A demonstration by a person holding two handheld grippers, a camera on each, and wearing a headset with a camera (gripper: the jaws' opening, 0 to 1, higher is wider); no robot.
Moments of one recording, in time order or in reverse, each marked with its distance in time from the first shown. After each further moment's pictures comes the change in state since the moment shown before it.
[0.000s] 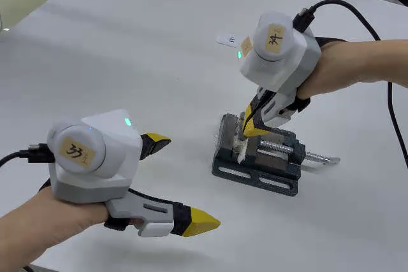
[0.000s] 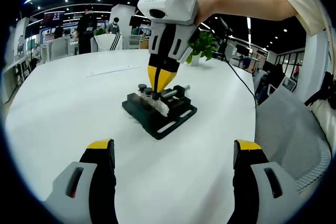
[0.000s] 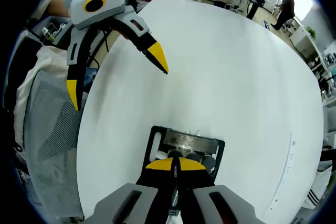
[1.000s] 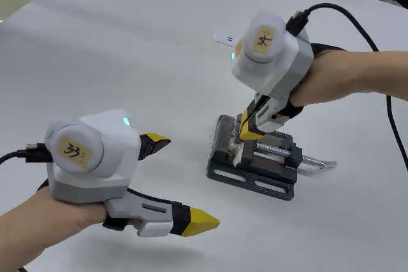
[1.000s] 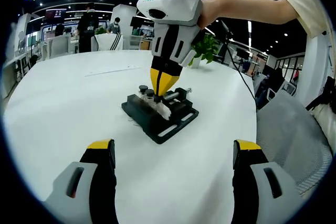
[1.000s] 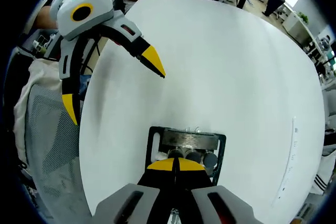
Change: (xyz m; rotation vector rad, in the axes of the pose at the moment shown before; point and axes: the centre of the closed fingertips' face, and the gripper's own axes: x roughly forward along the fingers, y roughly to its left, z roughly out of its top) left arm 0.009 0.007 0.005 -0.026 -0.017 -0.006; right arm 0.001 -0.002 0.001 0.105 0.037 -0.006
